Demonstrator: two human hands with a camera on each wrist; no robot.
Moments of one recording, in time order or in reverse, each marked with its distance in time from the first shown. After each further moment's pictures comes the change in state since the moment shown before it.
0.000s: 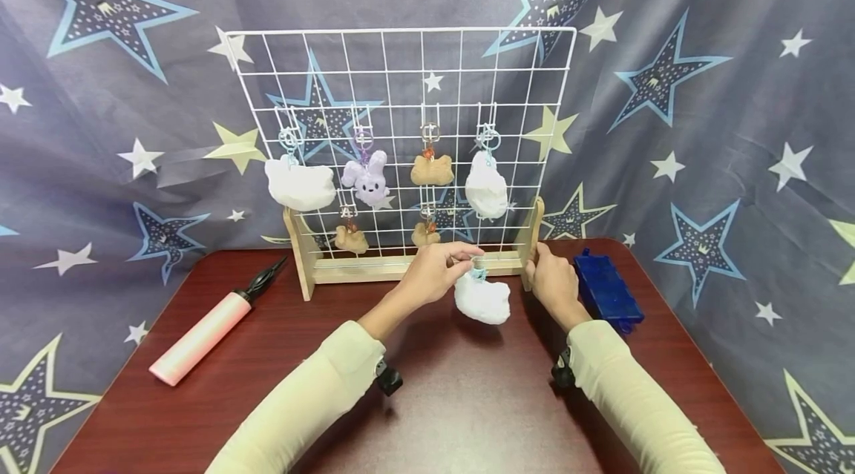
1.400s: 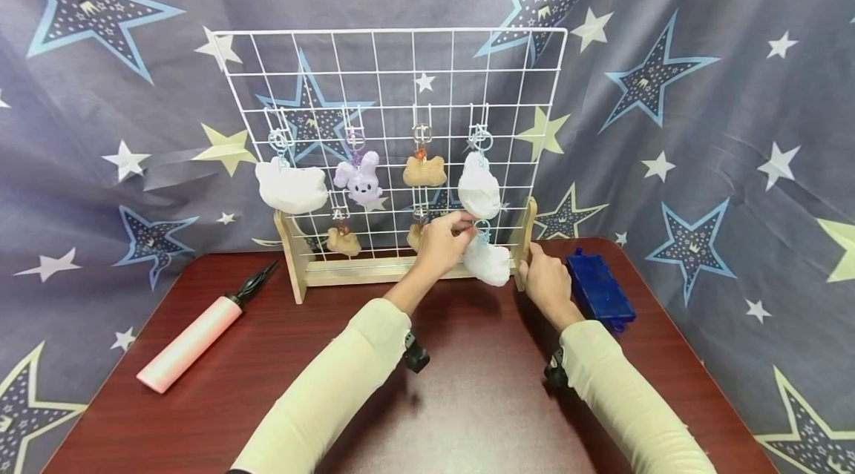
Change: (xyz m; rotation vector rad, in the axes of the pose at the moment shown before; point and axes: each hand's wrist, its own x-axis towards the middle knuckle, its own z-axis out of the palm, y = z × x) left_hand 0.052 0.000 0.019 -0.019 0.242 -0.229; right_hand 0.001 0.001 0.003 -0.004 0.019 0.006
